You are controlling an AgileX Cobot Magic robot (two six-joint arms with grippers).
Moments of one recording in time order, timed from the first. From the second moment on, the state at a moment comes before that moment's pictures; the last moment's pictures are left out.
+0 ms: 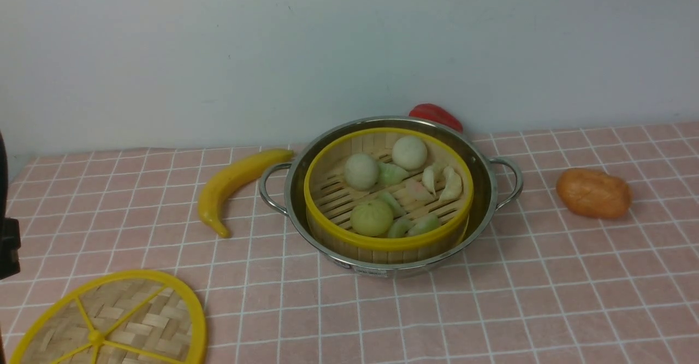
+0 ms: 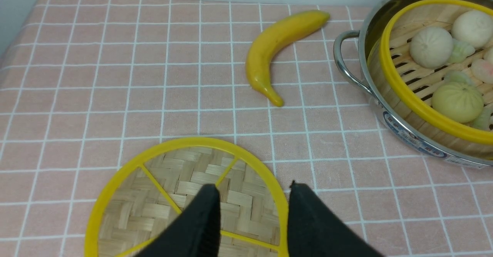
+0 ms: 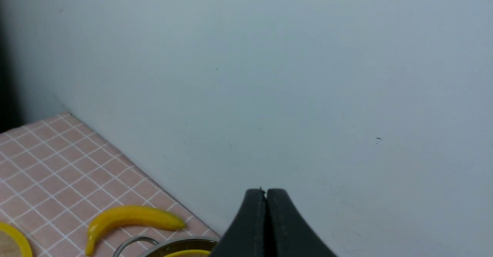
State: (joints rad) right arm 0.68 1.51 -2.28 -0.13 1.23 -0.05; left arm 0.05 0.71 -0.87 -0.07 0.92 0.00
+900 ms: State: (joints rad) right arm 0.66 1.01 -1.37 -0.24 0.97 0.21; left arm 0.05 0.71 -0.87 -0.07 0.92 0.00
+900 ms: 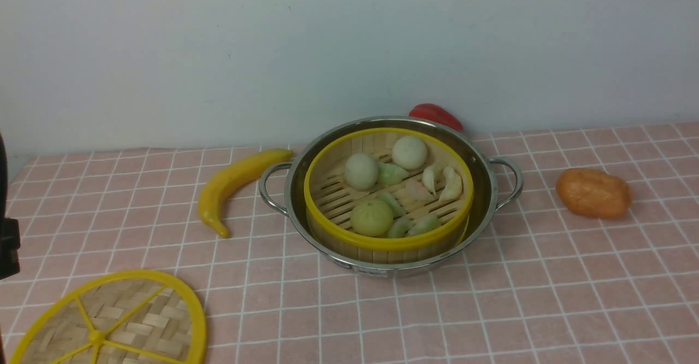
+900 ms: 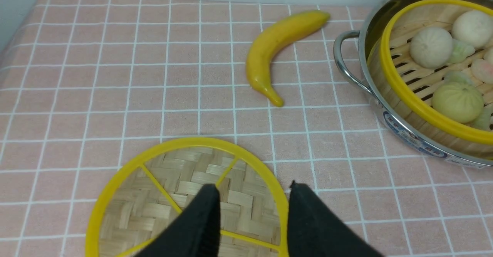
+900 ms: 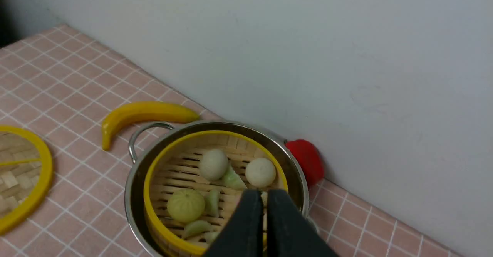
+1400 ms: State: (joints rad) right arm 0.17 0.10 -0.34 -0.29 0.51 0.38; left arm 0.05 0.71 -0.87 -0.07 0.92 0.00
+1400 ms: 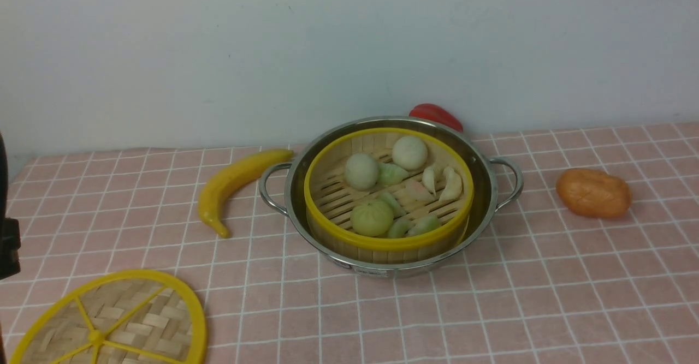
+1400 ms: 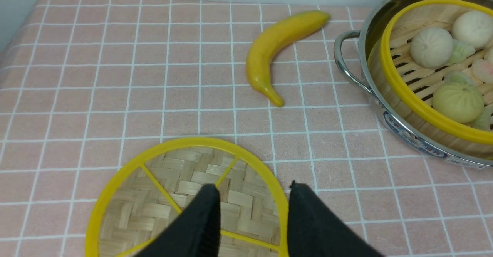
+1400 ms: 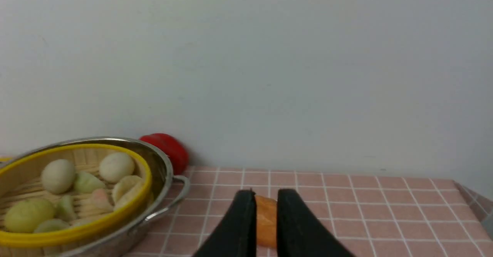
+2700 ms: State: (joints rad) right arm 0.14 0.00 0.01 -0.28 0.37 0.39; left arm 0.05 0.71 -0.87 -0.07 0.92 0.00
